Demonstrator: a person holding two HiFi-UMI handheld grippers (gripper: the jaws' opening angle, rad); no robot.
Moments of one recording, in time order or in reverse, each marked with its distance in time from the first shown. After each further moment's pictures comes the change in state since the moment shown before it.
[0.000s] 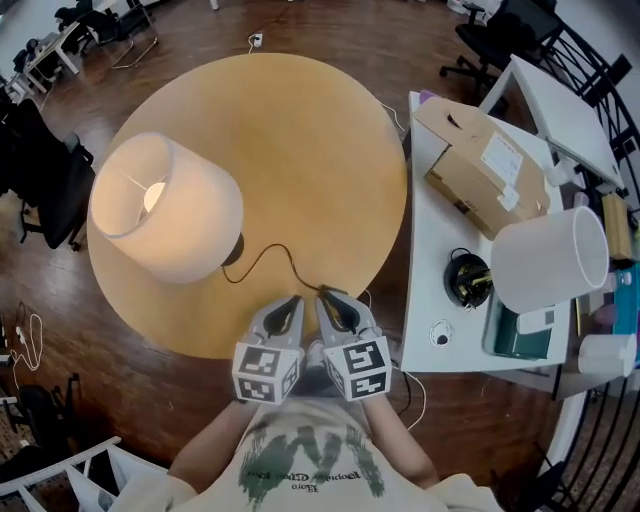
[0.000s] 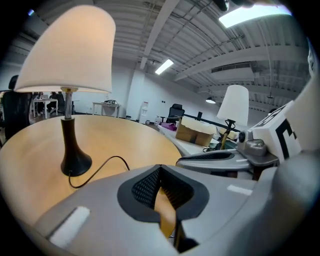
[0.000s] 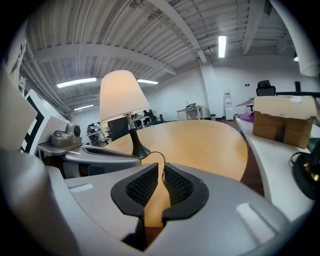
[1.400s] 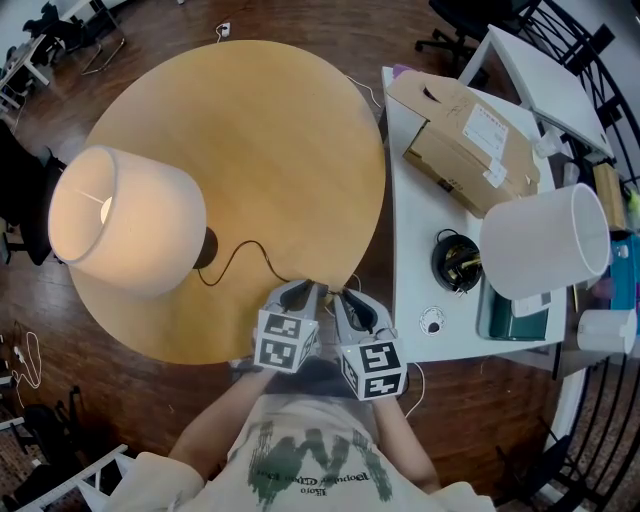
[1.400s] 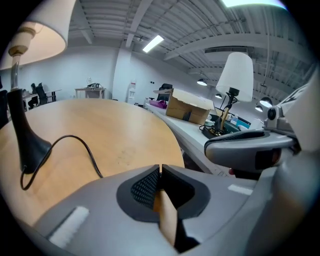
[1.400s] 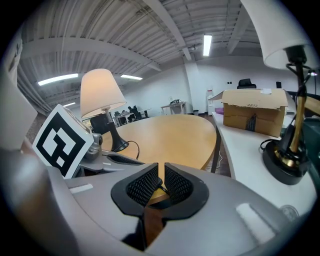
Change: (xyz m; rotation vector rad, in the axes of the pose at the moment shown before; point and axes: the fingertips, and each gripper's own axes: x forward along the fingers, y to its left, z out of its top) left arm 0.091 -0.032 -0.055 0.094 0.226 -0.108; right arm -0.030 -0.070 -0.035 0.077 0.047 -0.172
